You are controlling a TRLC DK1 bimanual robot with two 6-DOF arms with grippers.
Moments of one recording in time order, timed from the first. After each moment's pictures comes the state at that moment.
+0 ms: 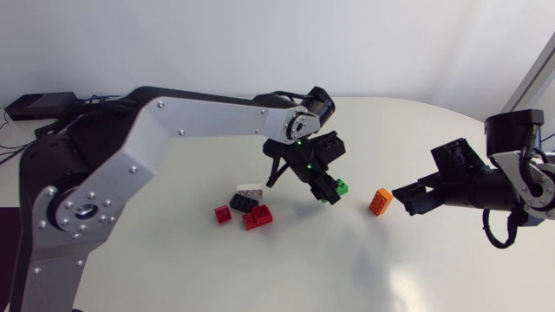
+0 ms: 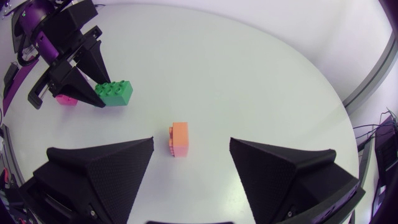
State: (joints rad) left arm -0.75 2.29 1.86 -0.69 0.31 0.37; right arm -0.07 1.21 0.64 -0.20 -0.26 -0.39
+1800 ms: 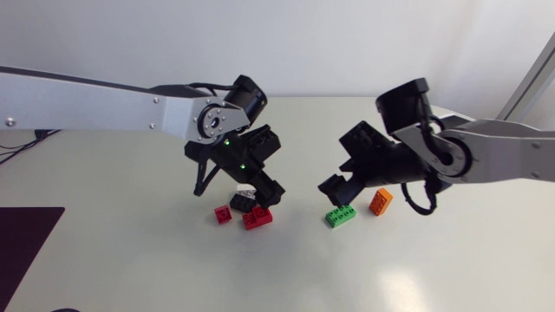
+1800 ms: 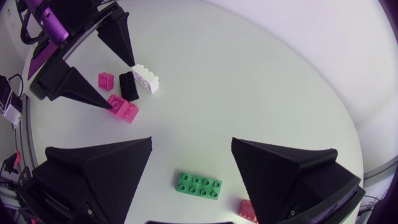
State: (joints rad) left arm -0.59 1.85 1.32 -0.59 0.16 0.33; right arm 0.39 1.46 0.90 -0.23 -0.18 -0.33
